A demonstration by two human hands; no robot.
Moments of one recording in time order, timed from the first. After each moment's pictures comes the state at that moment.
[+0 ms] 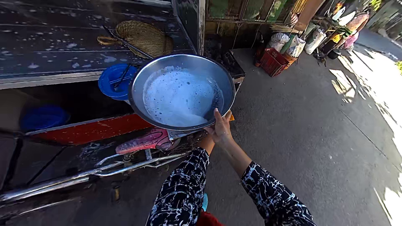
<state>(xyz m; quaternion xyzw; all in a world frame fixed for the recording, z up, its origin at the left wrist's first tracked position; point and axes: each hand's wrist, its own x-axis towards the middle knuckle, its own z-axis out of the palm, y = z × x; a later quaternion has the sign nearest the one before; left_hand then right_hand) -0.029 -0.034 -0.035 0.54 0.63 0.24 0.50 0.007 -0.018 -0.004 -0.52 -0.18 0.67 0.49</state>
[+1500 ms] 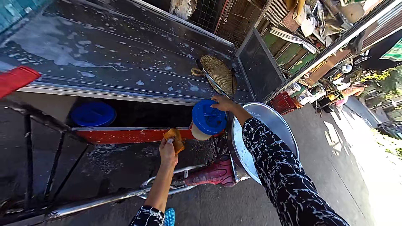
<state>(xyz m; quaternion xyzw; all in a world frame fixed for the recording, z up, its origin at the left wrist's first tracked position) -0.461 -0.037 -0.137 -0.05 0.55 0.73 0.41 -0.358 0.236 -0.005 -0.37 -0.89 0.22 -0.12</state>
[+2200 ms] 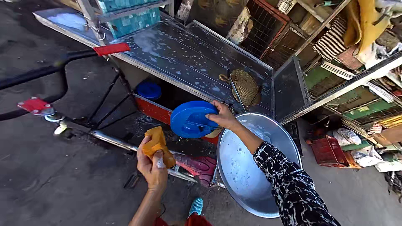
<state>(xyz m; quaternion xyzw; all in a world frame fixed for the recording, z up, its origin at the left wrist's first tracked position) -0.304 -0.139 -0.075 0.16 0.60 0.78 -0.12 -0.292 0.116 0.044 -0.09 -0.86 0.49 0.08</state>
